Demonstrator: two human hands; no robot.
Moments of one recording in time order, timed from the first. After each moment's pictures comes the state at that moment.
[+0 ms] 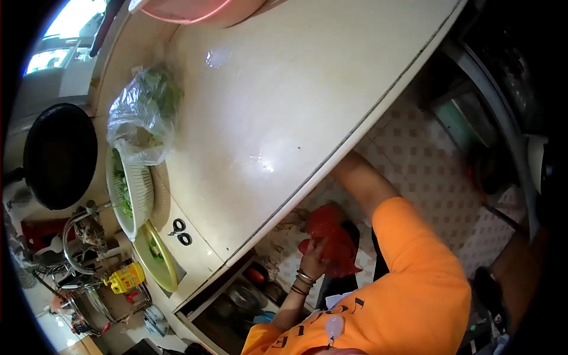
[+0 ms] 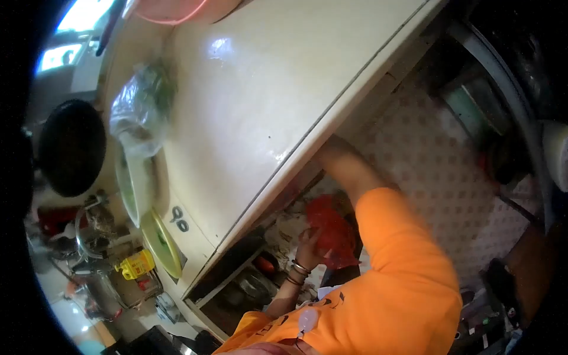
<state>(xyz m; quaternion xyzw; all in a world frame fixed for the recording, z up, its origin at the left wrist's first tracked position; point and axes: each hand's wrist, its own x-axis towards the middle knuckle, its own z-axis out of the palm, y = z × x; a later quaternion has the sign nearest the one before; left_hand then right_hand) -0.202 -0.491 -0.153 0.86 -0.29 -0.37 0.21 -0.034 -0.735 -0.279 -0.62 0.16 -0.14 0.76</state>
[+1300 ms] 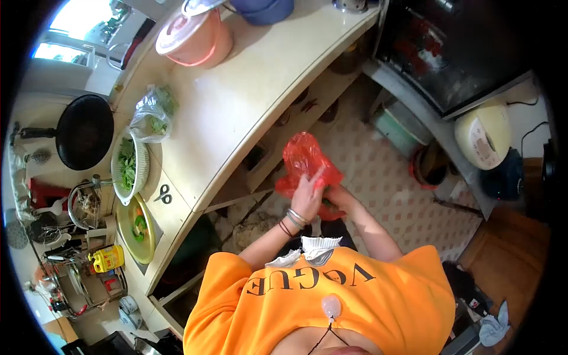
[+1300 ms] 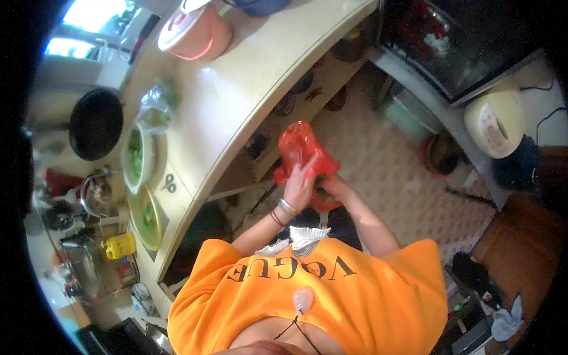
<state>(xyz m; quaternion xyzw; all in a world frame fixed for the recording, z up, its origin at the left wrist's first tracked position) -0.256 -0.694 -0.014 0.80 -0.41 -0.23 0.37 -0.340 -0.777 -0.116 -0.46 0.31 -0.02 0.83</state>
